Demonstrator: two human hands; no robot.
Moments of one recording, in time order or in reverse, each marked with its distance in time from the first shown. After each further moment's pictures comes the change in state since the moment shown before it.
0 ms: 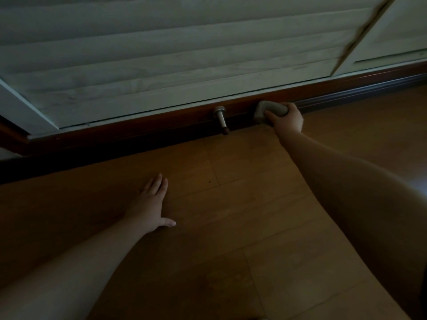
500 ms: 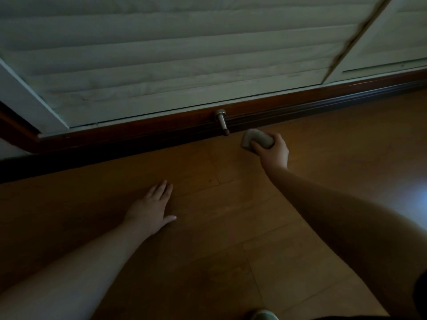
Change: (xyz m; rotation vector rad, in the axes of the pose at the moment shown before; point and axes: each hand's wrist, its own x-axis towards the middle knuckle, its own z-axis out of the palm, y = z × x) left_hand -0.023 0.000 0.000 0.168 0.030 0.063; right_hand -0.091 0.019 0.016 -0.048 -0.003 -0.041
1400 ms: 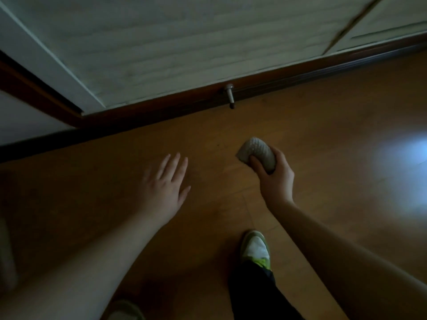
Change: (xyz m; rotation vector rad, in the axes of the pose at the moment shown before) left_hand -0.165 -0.011 -0.106 -0.080 0.157 0.139; right_hand -0.199 -0.153 -0.079 -0.059 -0.071 0.139
